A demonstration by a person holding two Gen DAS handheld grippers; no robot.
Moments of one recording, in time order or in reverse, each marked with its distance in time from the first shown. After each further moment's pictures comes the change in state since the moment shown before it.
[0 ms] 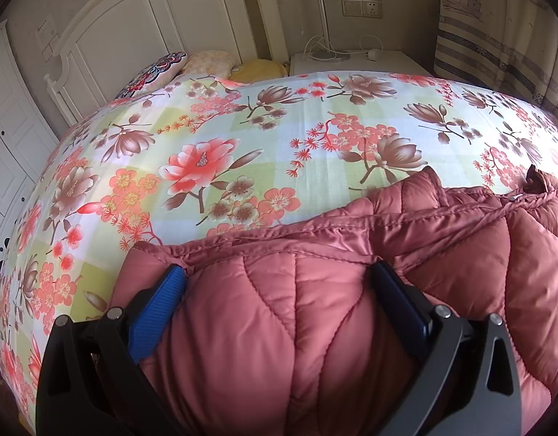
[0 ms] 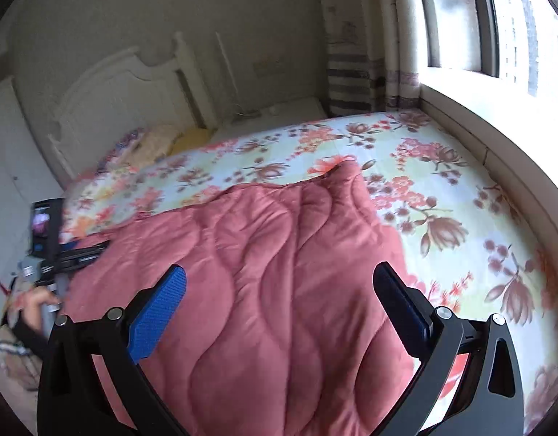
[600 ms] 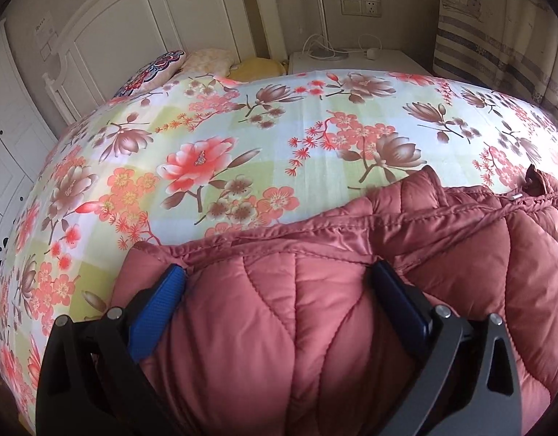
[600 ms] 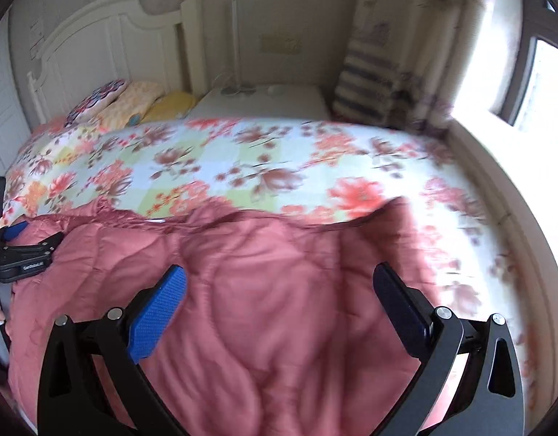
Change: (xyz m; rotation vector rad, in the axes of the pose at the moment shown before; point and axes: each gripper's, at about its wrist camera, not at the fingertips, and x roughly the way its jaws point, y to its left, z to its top) left arm 0.003 0.000 -0.002 0.001 0.003 -0.003; right arm 0.092 0.042 0.054 -0.183 0.099 -0.261
